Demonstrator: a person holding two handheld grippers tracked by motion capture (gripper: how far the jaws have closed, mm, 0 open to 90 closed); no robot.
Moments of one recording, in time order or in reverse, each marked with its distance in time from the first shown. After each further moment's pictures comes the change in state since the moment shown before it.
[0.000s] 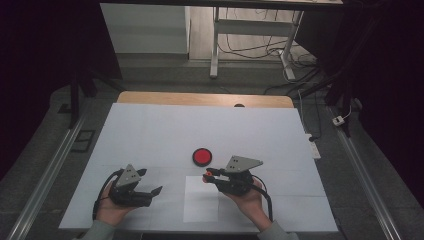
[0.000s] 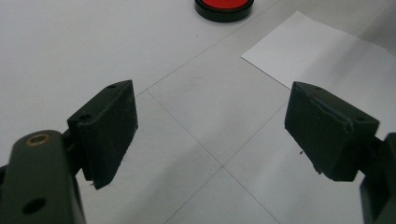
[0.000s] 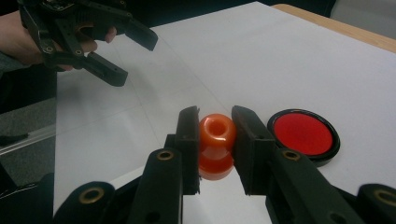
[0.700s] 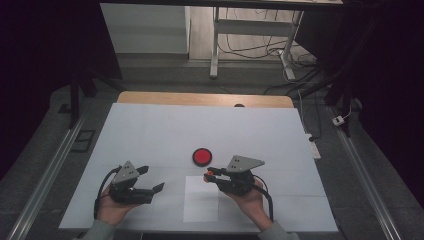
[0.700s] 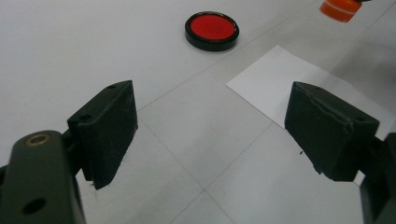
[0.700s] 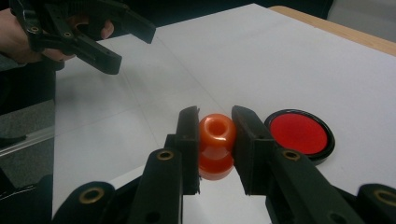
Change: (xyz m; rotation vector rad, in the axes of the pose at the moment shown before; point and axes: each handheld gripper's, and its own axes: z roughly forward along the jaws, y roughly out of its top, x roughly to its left) left arm -0.003 0.013 -0.005 -0.068 -0.044 -0.046; right arm -0.001 0.000 -0.003 -0.008 -0.007 0.001
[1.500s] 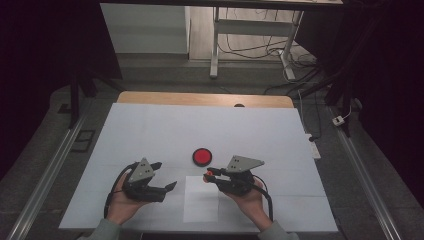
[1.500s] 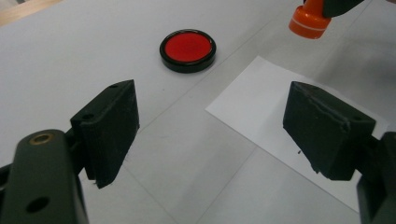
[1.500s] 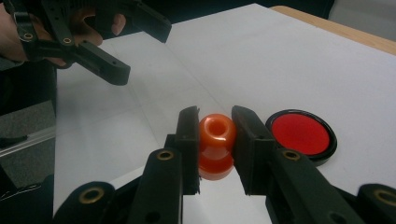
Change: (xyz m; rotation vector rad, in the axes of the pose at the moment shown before) left arm -0.021 0.027 0.017 0.011 -0.019 0.128; right arm 0.001 0.000 0.001 -0.003 0.004 0.002
